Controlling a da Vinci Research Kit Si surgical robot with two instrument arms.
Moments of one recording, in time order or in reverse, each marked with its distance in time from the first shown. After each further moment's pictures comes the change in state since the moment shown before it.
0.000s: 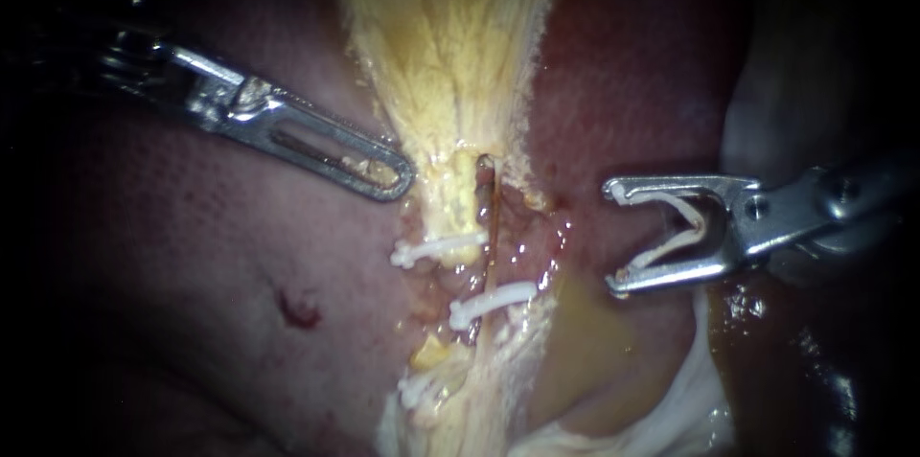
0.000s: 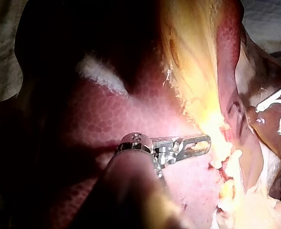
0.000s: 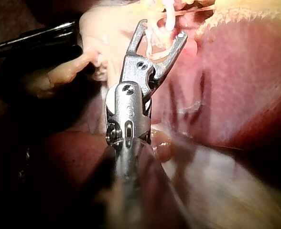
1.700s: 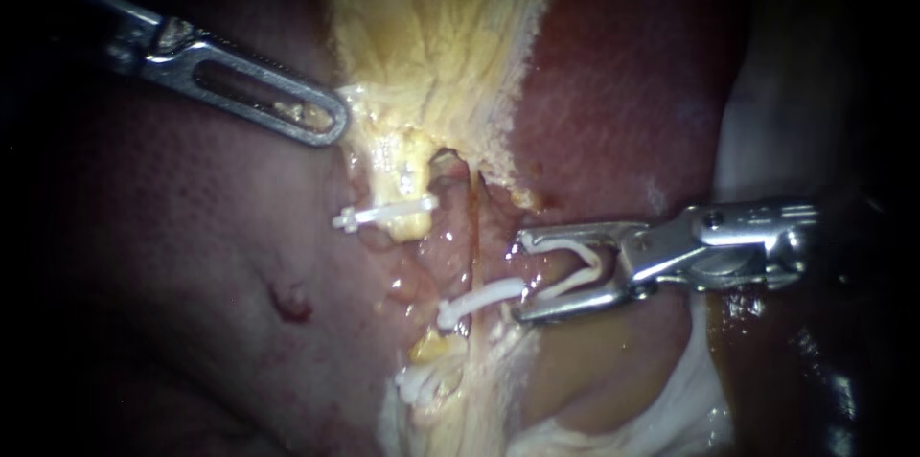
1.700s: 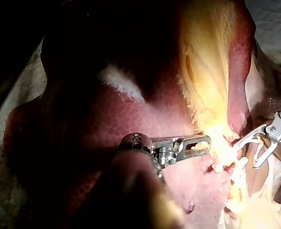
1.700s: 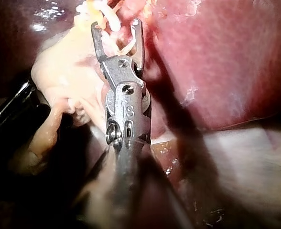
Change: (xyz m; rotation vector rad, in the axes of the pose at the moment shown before) right arm -0.008 0.002 0.012 0.114 -0.004 0.300; left arm -0.003 -0.001 -0.008 -0.028 -0.031 -0.030
